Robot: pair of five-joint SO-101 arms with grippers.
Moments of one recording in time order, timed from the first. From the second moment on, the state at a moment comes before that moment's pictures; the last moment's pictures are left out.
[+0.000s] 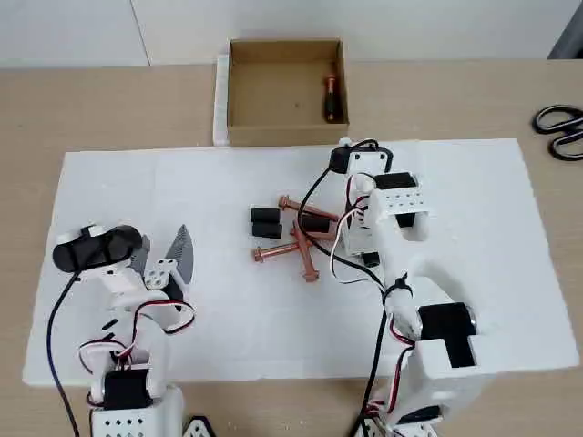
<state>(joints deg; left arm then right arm) -8.1 -103.0 96.5 42.6 18.5 -10.6 9.5 18.2 66.2 3.1</state>
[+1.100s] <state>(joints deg) -5.6 -102.5 87.5 45.2 18.5 -1.9 -16.6 11.3 87.3 10.2</state>
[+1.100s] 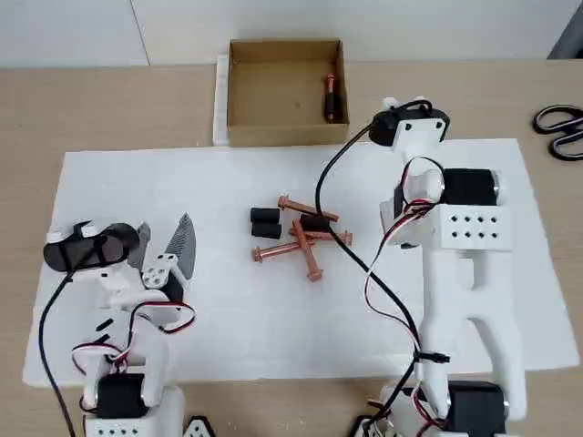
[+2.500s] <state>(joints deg) 20.0 0.9 16.6 54.1 -23.3 22.4 -16.6 11.3 87.3 13.5</state>
